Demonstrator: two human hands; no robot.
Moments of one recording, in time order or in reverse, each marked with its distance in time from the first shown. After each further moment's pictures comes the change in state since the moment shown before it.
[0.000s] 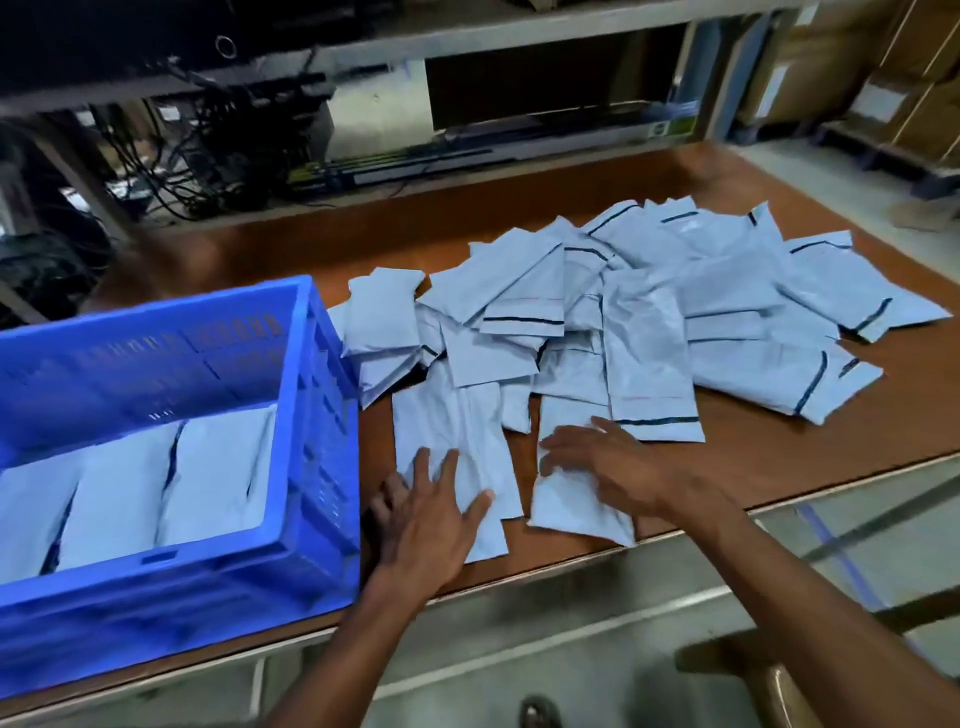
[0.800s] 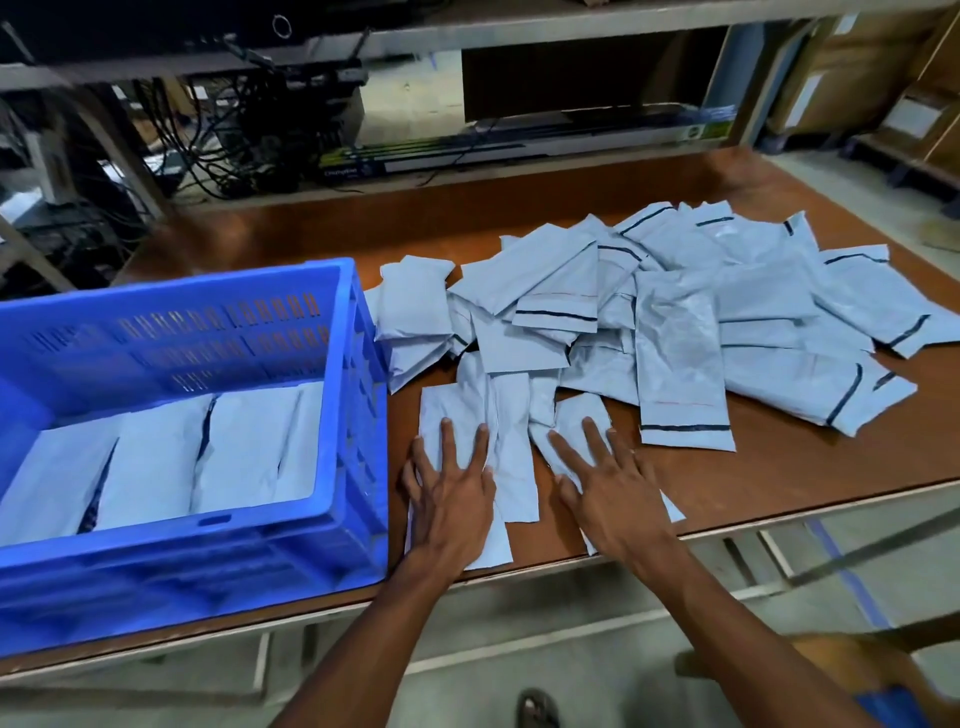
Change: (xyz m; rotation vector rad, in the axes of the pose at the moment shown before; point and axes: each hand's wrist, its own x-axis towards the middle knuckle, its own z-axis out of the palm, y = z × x) left_hand 0.019 -0.011 0.035 0.027 0.160 0.048; right_hand 0.011 -0.056 0.062 -0.211 0.215 0.494
